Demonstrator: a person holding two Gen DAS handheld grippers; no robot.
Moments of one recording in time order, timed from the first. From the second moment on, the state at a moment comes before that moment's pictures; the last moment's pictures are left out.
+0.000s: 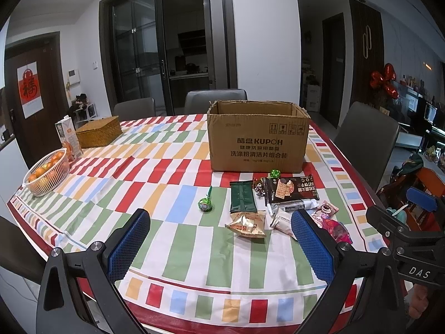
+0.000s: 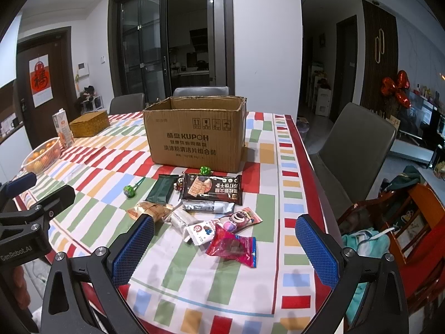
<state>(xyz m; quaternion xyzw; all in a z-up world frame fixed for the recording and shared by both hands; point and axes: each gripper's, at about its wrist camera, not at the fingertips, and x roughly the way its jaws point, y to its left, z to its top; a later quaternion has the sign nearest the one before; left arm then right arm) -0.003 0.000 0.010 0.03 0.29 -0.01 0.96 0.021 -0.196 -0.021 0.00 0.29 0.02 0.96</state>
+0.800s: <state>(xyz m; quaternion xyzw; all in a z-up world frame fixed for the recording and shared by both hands) 0.009 0.001 -0.013 0.03 0.31 -0.02 0.95 0.032 -0.198 -0.038 0.00 0.31 0.02 0.95</state>
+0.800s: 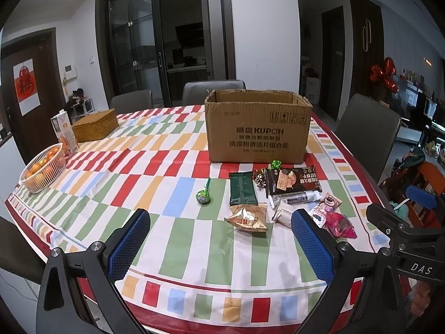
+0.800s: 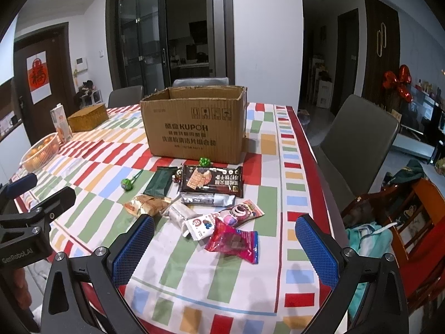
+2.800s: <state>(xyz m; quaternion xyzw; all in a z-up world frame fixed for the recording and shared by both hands) 0.115 -0.033 -0.117 0.06 0.43 -0.09 0.89 0.117 -0.221 -0.131 0.05 0.46 0.01 0.89</state>
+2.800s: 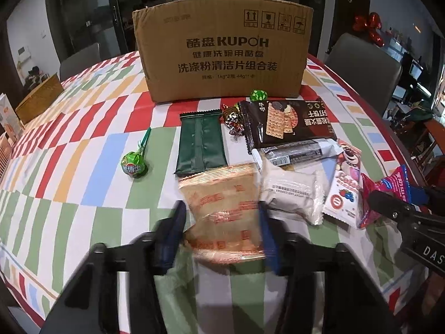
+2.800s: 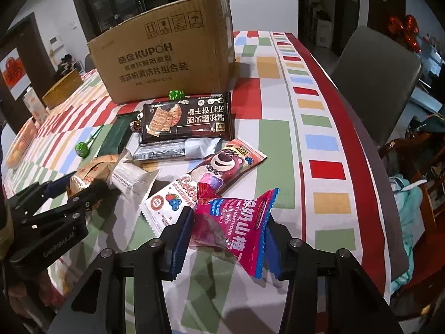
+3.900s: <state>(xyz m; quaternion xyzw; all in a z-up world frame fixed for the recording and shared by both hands) 0.132 -0.023 0.007 0.05 0.28 -0.11 0.95 0.154 -0.197 -0.016 0.02 0.29 0.10 0.95</state>
